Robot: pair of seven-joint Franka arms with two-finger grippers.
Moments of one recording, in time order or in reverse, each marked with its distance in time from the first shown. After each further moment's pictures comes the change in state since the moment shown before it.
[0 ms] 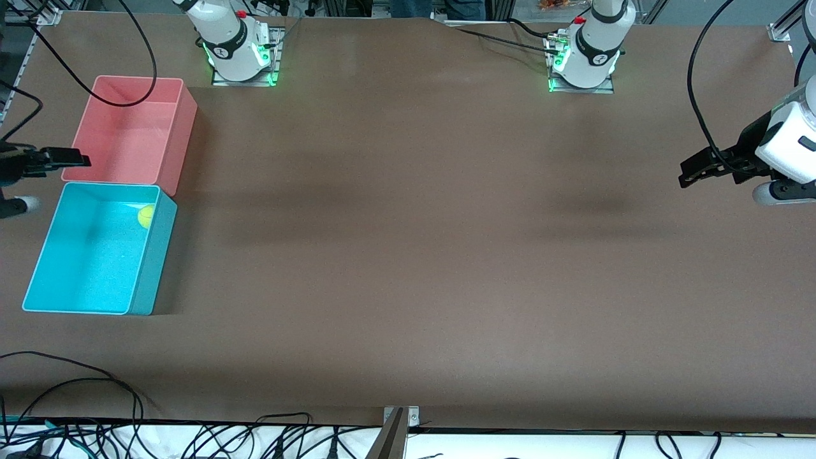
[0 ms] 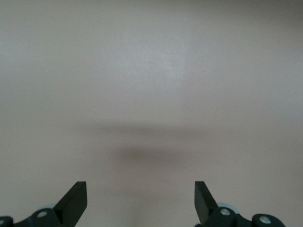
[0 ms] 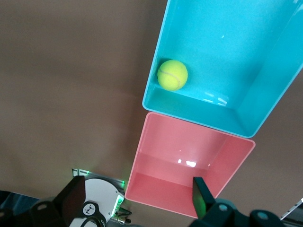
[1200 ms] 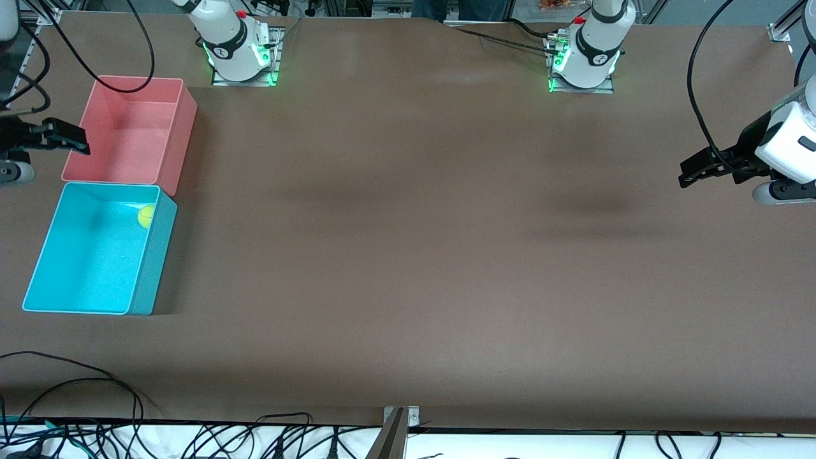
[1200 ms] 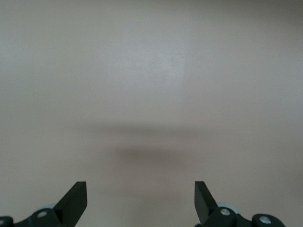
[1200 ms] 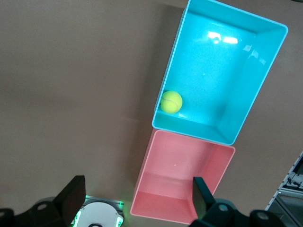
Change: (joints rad) left arm 0.000 0.000 0.000 0.000 0.000 0.000 0.000; right arm 0.184 -0.166 -0.013 0.008 -0.053 0.034 0.181
